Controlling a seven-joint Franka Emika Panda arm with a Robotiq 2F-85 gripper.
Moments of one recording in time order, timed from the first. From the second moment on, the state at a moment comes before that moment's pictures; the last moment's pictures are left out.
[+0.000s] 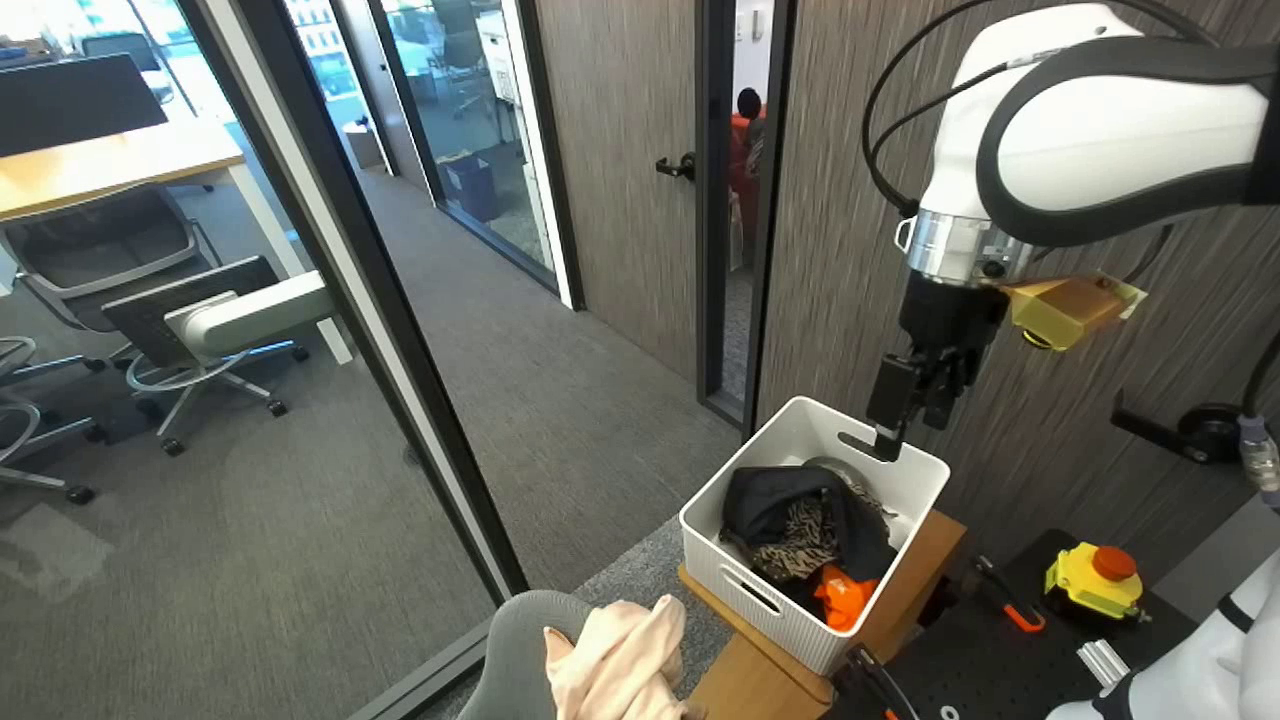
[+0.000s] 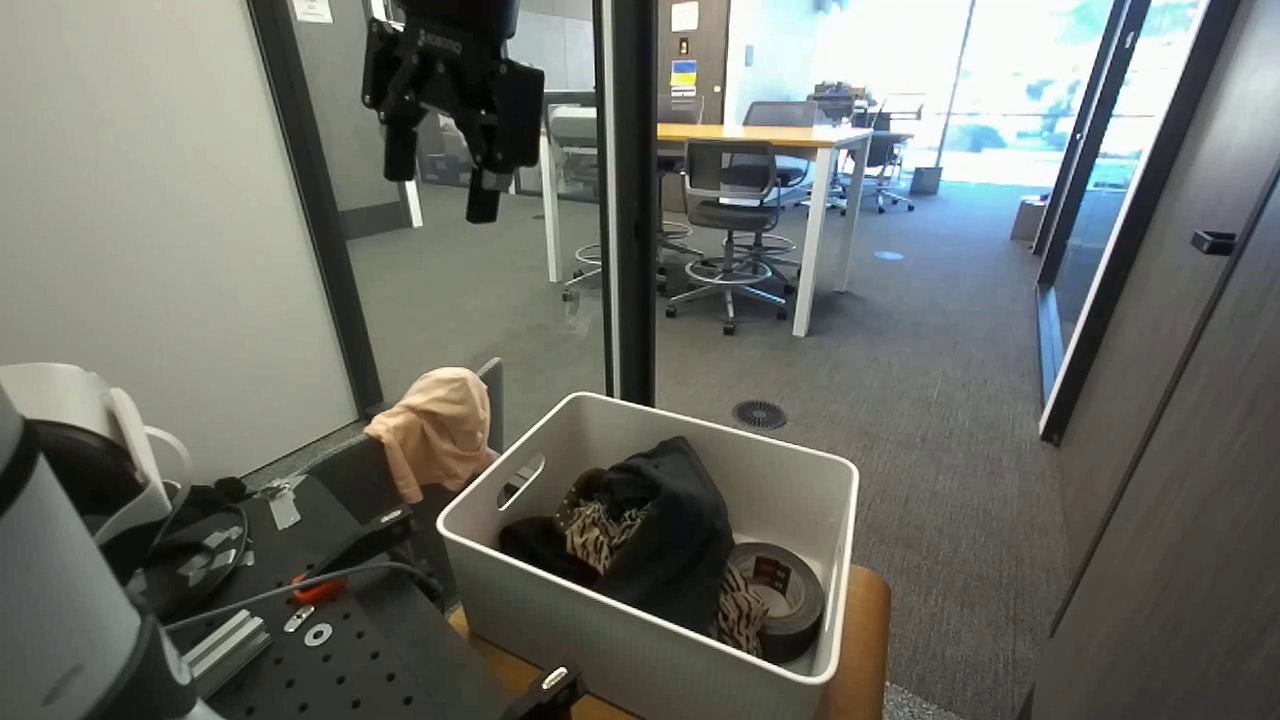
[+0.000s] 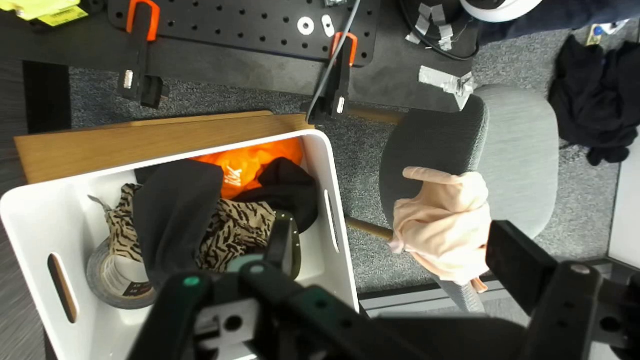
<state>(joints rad) 0.13 -0.74 -0.02 -2.67 0.18 1.79 -0.10</state>
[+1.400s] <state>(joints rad) 0.11 -0.01 -0.14 -2.56 0.09 2.39 -0.88</state>
